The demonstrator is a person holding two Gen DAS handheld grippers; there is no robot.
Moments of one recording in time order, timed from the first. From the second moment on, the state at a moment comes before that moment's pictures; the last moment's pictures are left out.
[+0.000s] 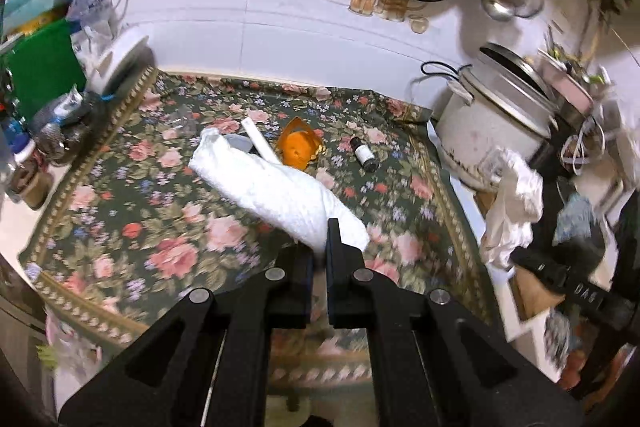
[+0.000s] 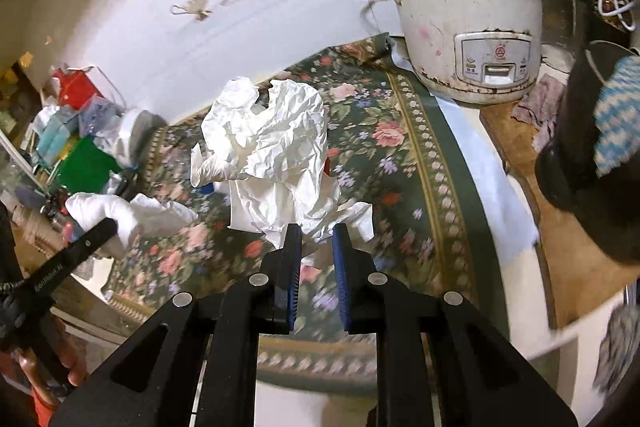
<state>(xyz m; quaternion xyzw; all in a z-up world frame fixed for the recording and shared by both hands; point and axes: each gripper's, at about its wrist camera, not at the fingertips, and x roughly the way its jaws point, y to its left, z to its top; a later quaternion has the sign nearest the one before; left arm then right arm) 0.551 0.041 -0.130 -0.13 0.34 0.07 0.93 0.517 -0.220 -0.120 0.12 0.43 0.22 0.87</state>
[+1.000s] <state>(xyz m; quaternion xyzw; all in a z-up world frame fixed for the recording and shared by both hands) 0.308 0.053 -0.267 -0.09 0.49 -0.05 0.87 0.273 -0.147 -0.224 0.10 0.53 0.17 0.82</state>
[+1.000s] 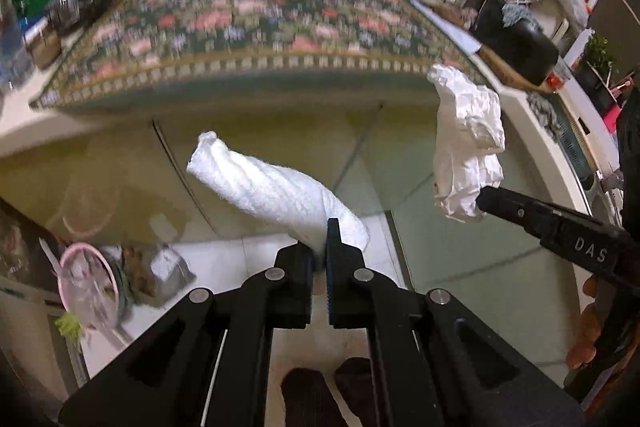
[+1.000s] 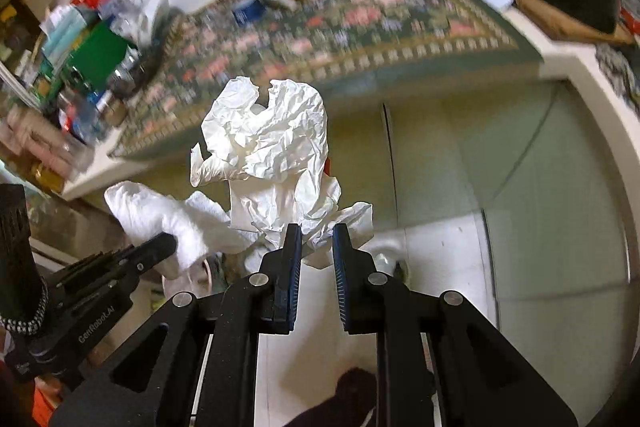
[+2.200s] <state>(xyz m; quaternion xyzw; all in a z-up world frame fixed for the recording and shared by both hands) 0.354 0.039 -0.673 -0.16 0.59 0.02 0.79 0.342 -0.134 -0.660 0.06 0.69 0.20 0.69</state>
